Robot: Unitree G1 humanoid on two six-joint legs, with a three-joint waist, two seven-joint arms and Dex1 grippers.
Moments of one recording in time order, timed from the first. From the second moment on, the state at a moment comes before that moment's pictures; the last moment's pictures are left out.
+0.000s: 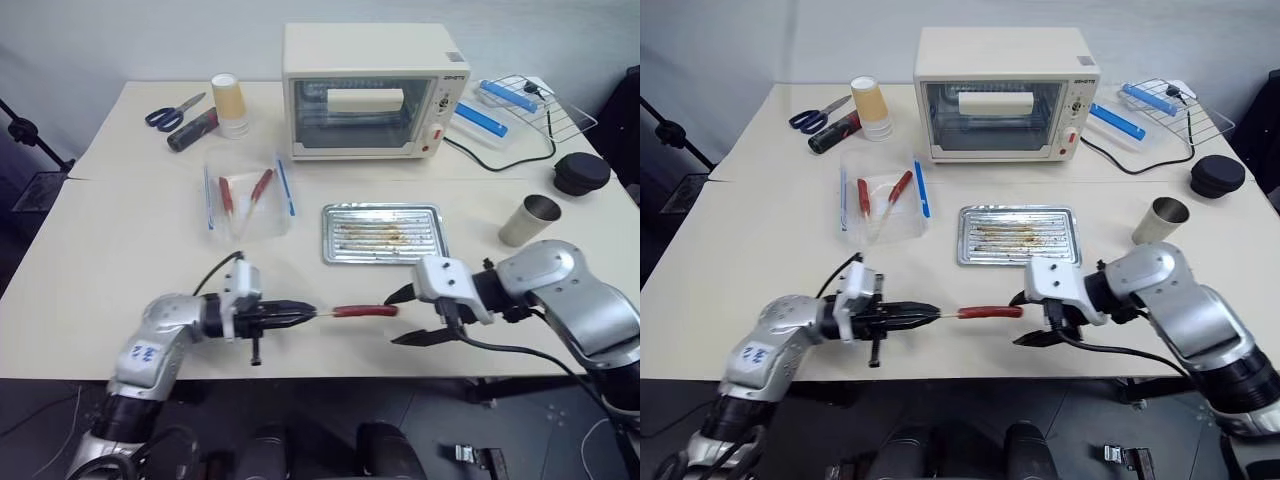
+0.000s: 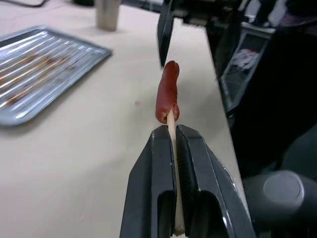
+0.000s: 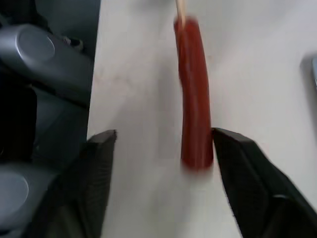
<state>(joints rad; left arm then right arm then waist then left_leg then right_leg) -0.20 0.53 0.02 -0.15 -0.43 0.31 -1.11 -0.48 -0.93 0.19 -0.35 0.29 0.56 1.36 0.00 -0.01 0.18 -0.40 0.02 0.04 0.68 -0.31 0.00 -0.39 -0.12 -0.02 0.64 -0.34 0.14</state>
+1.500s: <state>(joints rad) -0.54 0.36 0.26 -0.03 -0.49 0.43 -0.36 -0.09 -0.58 -0.32 -0.53 0.65 0.23 0.84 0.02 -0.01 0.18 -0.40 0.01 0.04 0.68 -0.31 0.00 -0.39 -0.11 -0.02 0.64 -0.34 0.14</state>
